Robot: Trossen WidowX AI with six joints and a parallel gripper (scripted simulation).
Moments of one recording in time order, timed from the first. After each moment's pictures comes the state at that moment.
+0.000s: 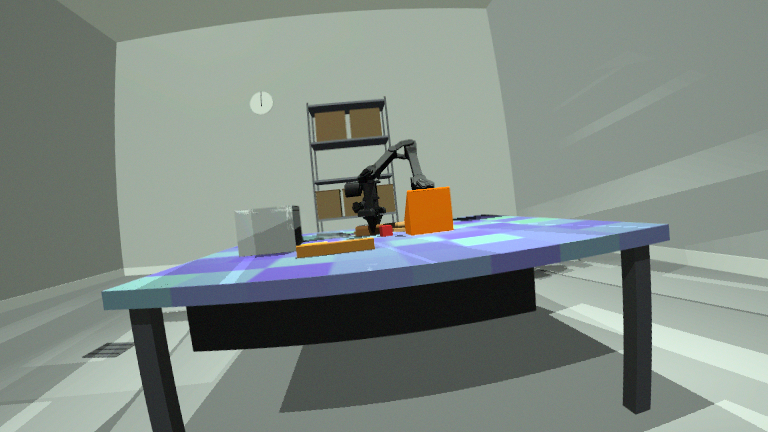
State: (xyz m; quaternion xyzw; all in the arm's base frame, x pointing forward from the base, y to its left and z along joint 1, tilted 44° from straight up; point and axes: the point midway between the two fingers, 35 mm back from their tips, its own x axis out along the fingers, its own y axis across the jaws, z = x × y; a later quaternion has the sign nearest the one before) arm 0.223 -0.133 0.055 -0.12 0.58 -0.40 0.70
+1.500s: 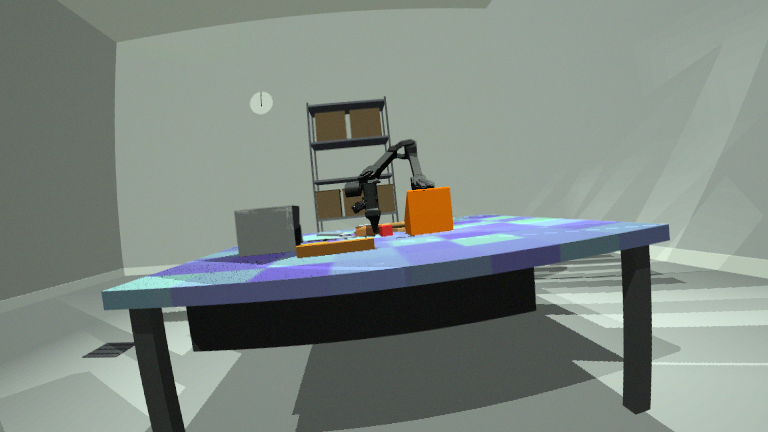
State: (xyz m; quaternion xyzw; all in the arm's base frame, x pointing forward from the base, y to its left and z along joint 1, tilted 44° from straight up) arm 0.222 -0.134 0.056 -0.24 0.64 -0.30 0.67
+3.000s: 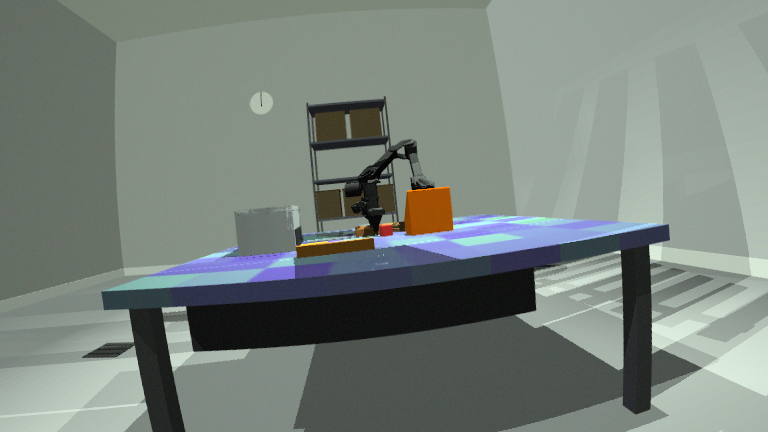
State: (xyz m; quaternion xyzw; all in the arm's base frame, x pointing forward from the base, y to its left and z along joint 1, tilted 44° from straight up) arm 0.222 -0.134 0.056 -0.30 0.66 -0.23 0.64
